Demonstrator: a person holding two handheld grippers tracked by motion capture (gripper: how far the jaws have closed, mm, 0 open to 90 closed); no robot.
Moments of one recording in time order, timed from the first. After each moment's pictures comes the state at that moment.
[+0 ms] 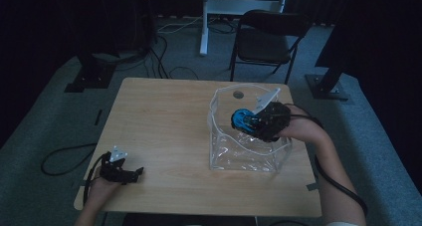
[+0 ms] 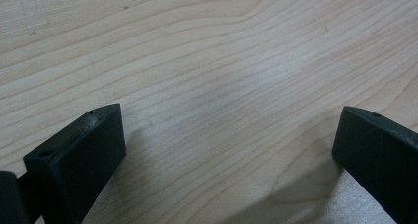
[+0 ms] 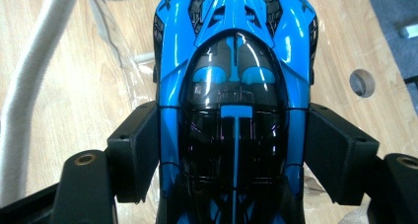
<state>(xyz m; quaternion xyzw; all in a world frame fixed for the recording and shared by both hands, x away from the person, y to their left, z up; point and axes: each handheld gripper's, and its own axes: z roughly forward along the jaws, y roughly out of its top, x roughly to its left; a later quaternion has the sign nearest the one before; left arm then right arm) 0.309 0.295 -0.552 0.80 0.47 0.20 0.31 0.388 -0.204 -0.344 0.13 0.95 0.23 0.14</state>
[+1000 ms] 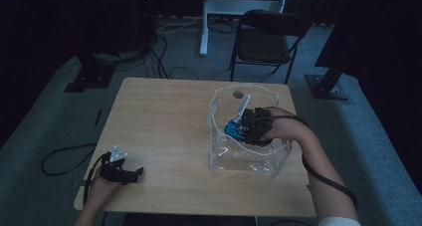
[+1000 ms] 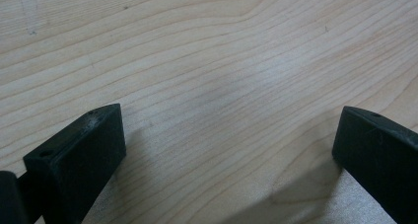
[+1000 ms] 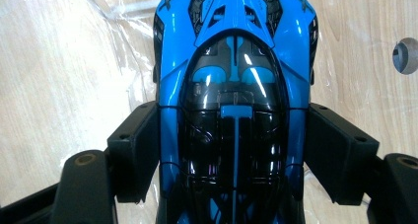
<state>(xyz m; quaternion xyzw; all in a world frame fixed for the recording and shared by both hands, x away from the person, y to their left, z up) 0.309 0.295 -0.552 0.80 0.47 0.20 0.31 0.404 -0.161 -0.380 0.11 0.98 0.10 0.12</state>
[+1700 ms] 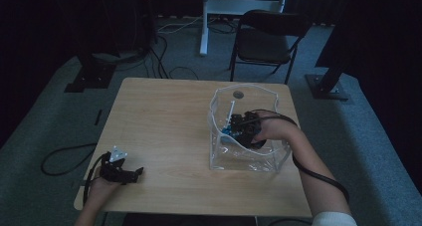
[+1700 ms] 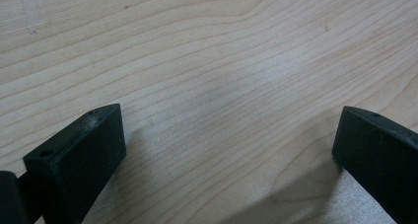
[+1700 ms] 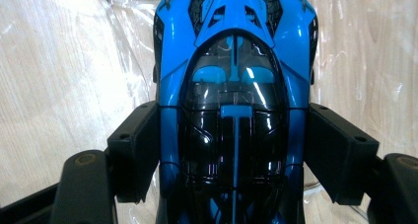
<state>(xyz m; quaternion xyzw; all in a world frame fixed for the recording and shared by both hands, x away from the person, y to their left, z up) 0.309 0.296 -0.551 0.80 0.47 0.20 0.31 0.413 -0.132 -0.406 0.09 0.99 0.04 0.09</state>
